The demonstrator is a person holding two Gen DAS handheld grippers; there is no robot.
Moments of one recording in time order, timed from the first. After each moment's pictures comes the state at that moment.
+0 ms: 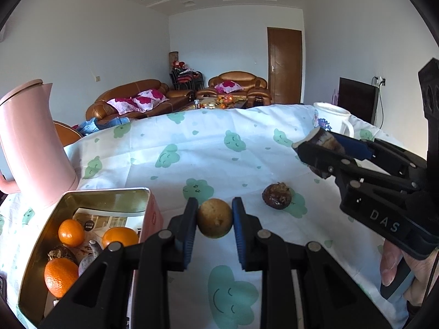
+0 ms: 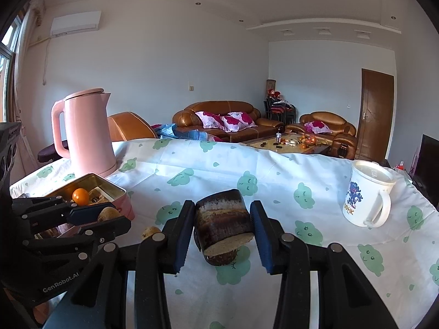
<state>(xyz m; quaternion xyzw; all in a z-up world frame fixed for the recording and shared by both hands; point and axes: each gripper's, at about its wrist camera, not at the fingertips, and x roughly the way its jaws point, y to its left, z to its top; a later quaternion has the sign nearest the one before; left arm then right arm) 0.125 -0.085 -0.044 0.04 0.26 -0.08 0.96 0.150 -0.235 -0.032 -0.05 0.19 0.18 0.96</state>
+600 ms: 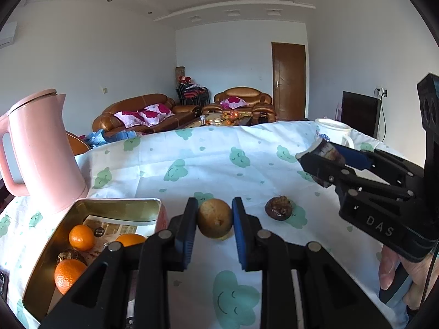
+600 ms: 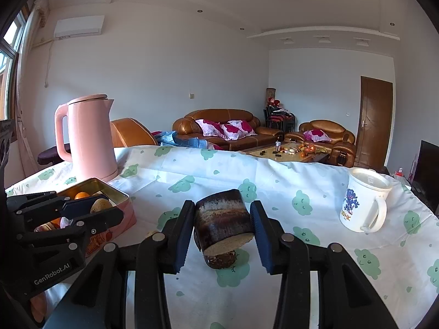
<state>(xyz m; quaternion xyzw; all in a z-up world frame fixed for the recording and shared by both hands) 0.109 -0.080 -0.036 0.03 0.22 -0.07 0.97 0.141 -0.235 -0.030 -0.05 0.16 0.18 0.97</state>
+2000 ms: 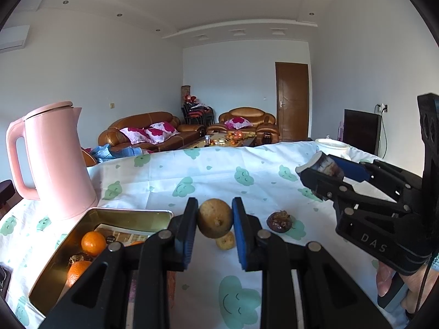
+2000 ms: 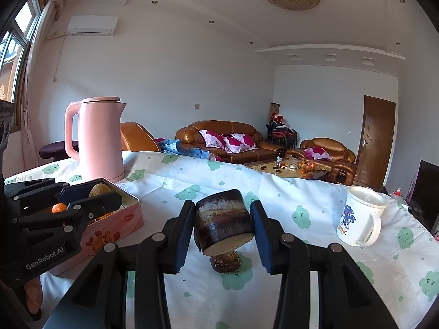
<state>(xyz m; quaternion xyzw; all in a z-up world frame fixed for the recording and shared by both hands) 0.089 -0.073 -0.029 0.02 0.17 -0.05 0.98 0.117 -0.225 -0.024 -0.08 0.12 0.18 0.97</state>
